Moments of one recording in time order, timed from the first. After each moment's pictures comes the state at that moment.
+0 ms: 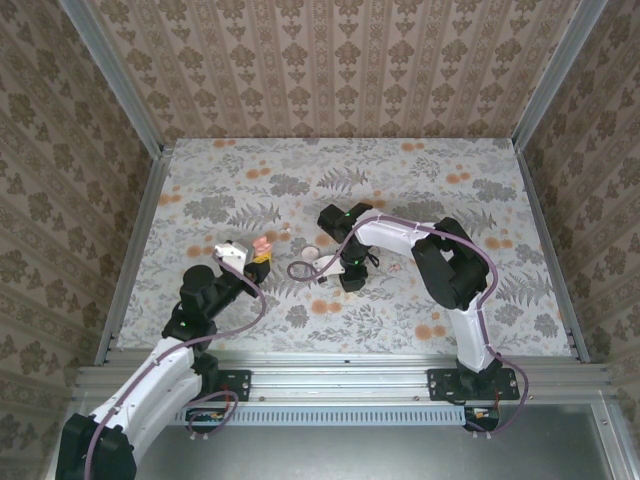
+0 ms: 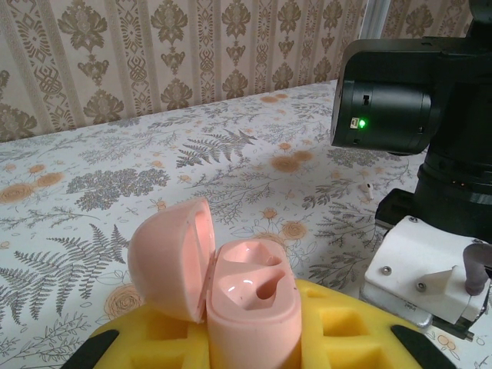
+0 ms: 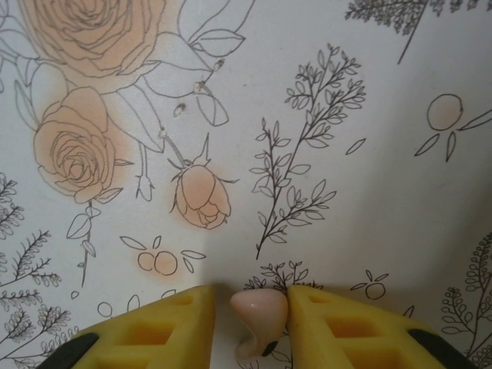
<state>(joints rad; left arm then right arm) -0.41 0.64 0.19 0.30 0.30 -0.02 0.69 2.08 1.50 -1.01 -0.15 -1.08</state>
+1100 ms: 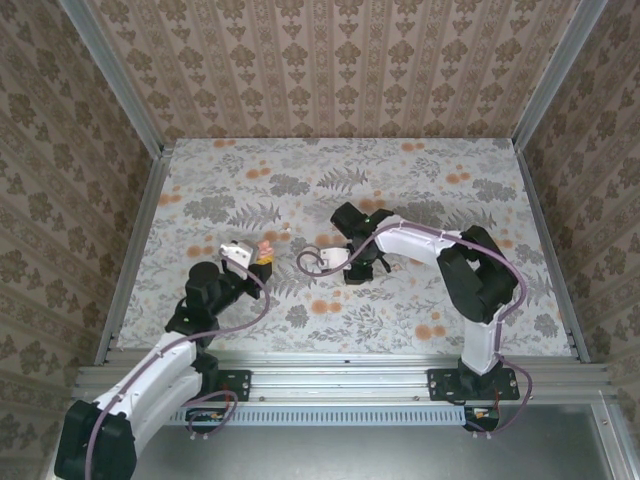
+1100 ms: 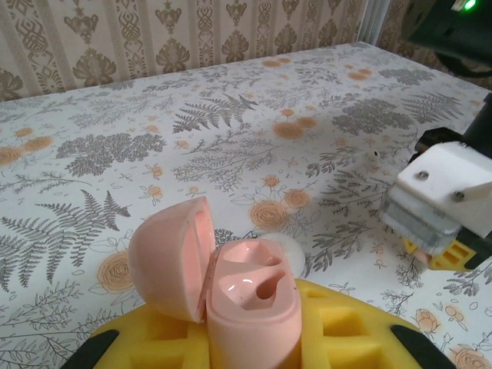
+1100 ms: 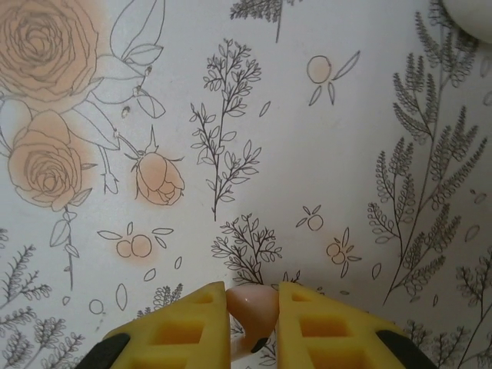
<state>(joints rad) -0.41 0.73 0.19 0.28 0.30 0.00 0.66 1.88 1.28 -0.77 -0.16 -0.87</state>
